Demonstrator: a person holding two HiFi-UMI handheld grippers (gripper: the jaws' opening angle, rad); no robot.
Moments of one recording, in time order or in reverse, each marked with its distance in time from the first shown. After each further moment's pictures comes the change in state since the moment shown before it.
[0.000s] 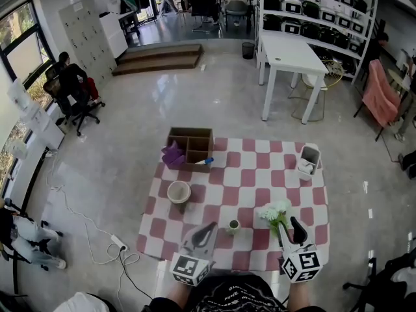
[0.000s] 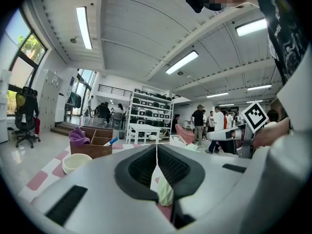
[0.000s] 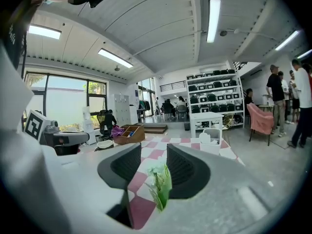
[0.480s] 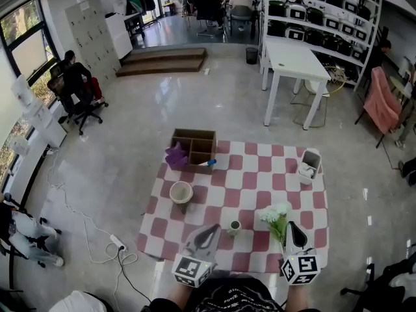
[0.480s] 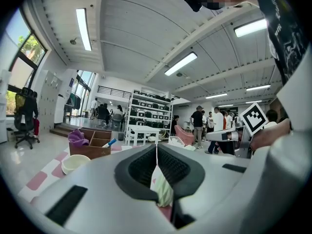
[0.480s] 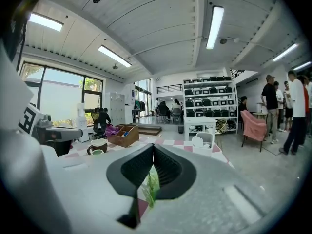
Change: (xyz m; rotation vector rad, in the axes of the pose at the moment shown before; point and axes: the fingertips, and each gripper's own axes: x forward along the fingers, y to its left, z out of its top) left arm -0.004 -0.008 0.004 0.005 -0.014 -0.007; right arm -0.008 -0.008 0.003 -0.045 -0.019 -0.078
